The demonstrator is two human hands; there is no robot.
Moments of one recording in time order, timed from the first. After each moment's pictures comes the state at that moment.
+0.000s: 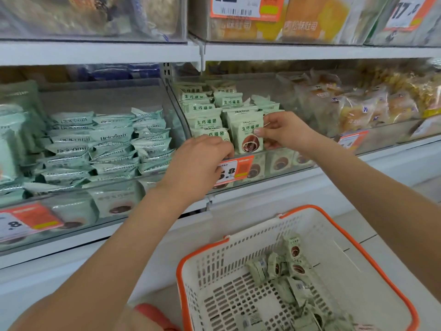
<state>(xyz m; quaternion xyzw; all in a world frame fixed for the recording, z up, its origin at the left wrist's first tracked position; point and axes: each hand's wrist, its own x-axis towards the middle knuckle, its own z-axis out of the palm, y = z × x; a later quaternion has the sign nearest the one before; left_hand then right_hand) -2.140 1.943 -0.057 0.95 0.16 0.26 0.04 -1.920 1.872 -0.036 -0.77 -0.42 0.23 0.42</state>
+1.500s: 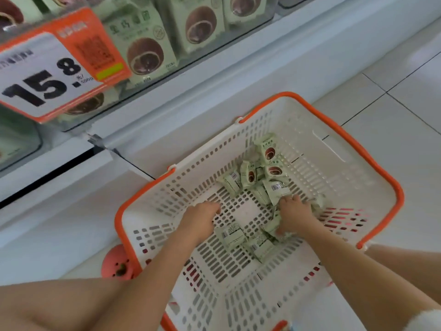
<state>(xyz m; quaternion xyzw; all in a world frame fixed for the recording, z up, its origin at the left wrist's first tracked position) -2.107 1.825 -0.373 0.91 0.21 -0.28 0.23 -1.944 1.625 -0.421 -0.86 -0.32 0.35 -0.20</state>
